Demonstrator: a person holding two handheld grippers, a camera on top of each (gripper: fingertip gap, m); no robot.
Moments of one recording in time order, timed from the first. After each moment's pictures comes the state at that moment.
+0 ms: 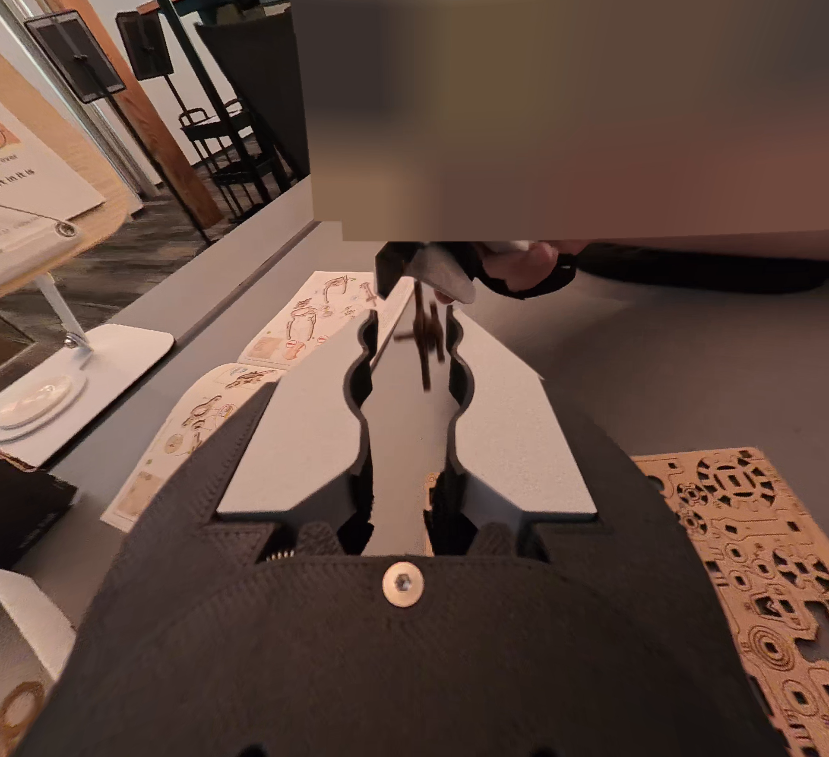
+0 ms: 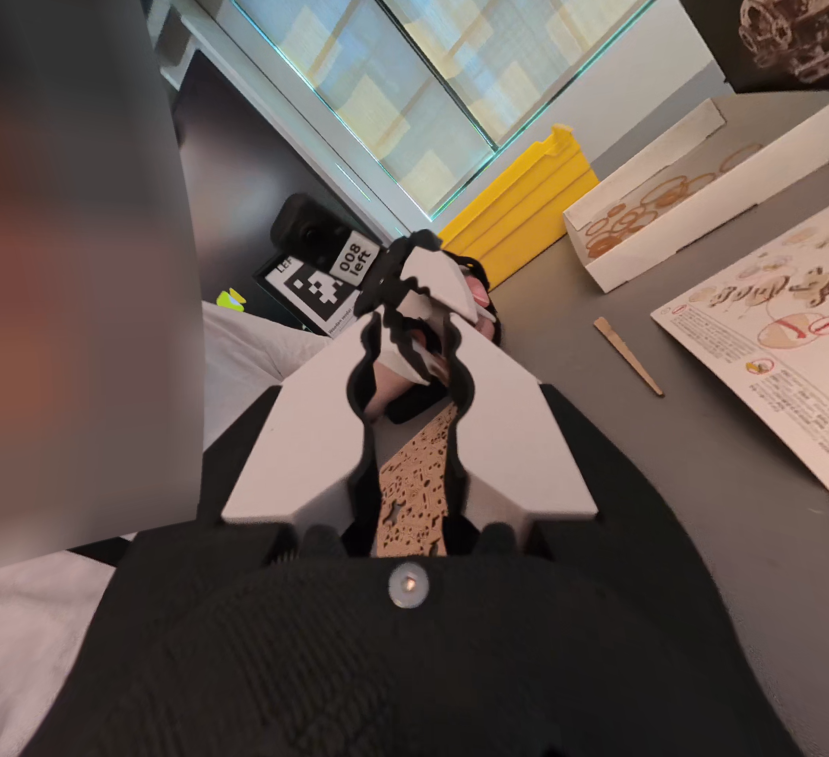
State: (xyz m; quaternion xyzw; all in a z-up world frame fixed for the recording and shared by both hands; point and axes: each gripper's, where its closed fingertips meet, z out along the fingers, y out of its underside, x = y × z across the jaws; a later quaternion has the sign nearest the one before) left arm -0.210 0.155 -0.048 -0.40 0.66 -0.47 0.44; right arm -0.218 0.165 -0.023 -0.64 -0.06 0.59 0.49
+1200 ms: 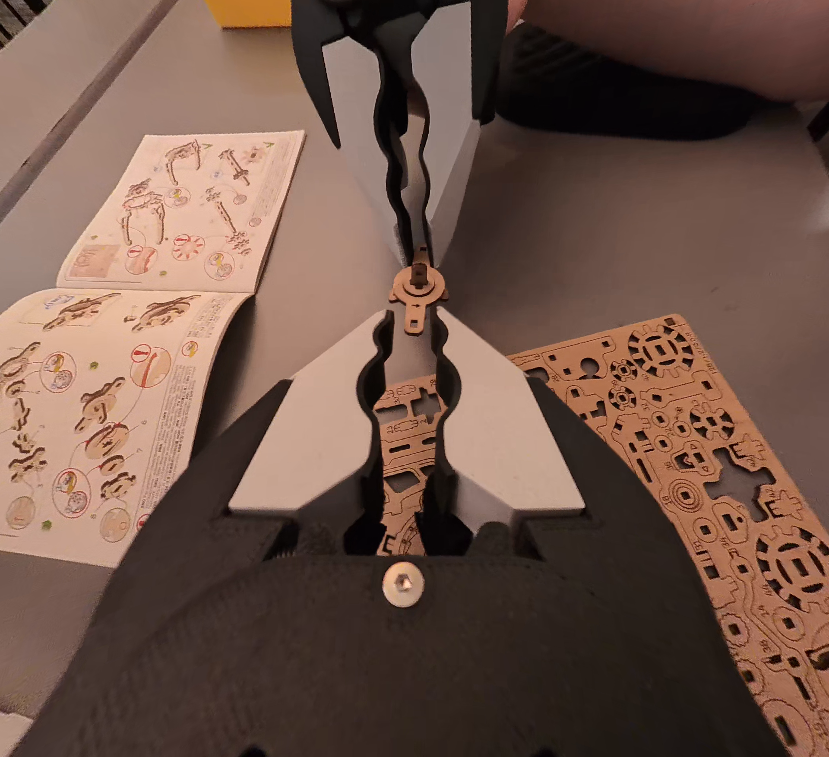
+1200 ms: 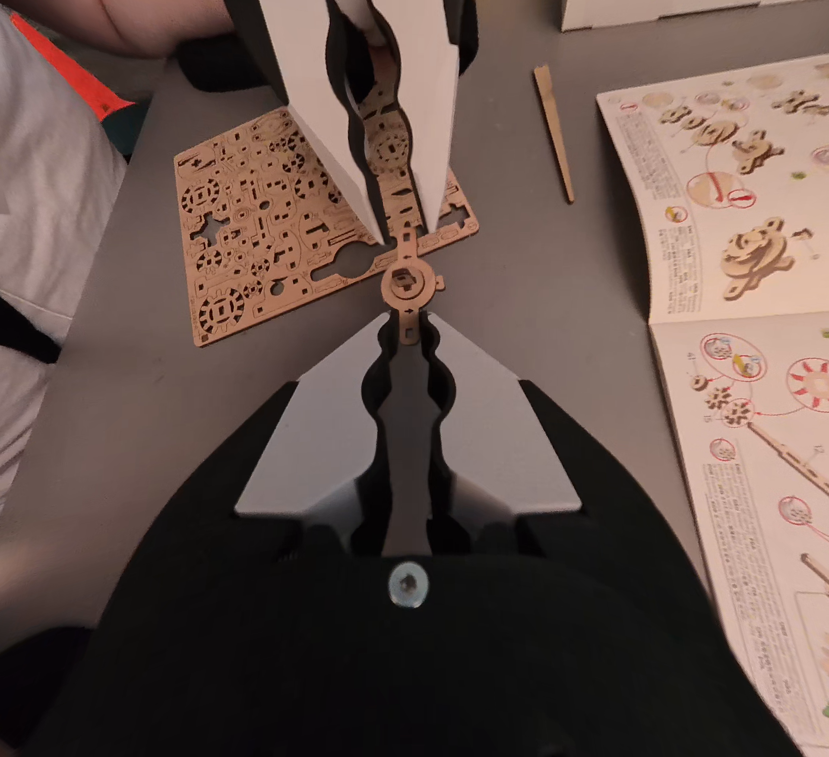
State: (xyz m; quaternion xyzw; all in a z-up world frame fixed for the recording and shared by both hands) left arm -0.223 0.132 -0.120 -0.40 0.78 -0.40 0.27; right arm -0.208 0.122 -0.131 -0.82 -0.36 0.27 0.36
